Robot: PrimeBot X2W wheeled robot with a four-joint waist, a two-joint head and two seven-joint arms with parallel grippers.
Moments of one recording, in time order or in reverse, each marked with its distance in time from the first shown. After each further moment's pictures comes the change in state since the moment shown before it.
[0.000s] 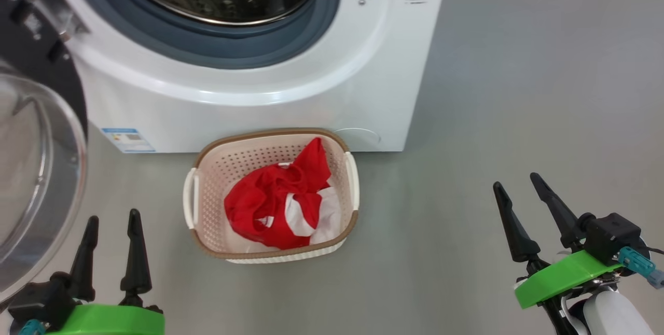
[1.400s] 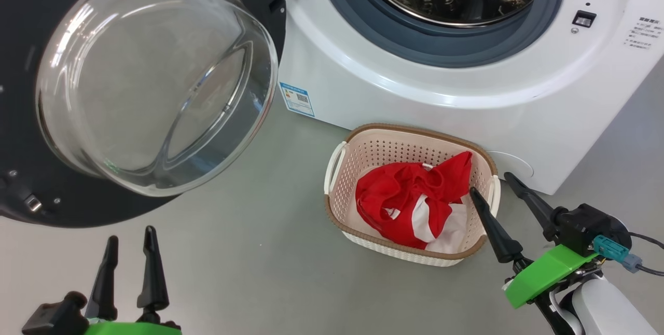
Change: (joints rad) left arm 0.066 -0.025 -0.065 -0.038 -0.126 0.041 0.000; right arm -0.071 -0.089 0.157 0.065 0.013 0.000 0.000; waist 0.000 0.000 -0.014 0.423
